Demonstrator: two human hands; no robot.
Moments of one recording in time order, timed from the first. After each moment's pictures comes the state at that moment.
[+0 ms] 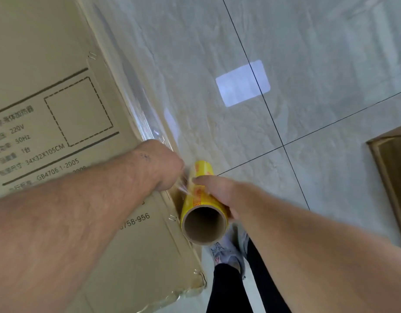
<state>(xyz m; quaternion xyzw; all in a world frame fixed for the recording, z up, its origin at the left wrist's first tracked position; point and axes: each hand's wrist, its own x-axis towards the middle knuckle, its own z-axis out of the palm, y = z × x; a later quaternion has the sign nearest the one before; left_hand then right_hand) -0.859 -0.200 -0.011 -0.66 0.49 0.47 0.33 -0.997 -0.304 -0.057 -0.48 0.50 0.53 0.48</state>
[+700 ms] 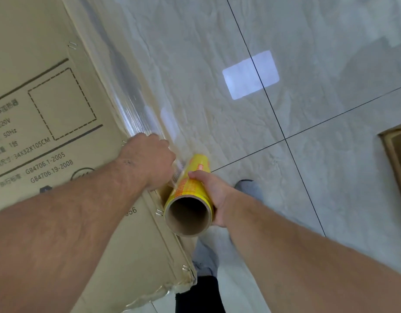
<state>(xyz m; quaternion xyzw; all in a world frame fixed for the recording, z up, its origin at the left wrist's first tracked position) -0.880 -0.201 -0.028 -0.72 0.46 0.40 0.34 -1.021 -0.306 -0.052 -0.24 0.59 0.45 0.62</state>
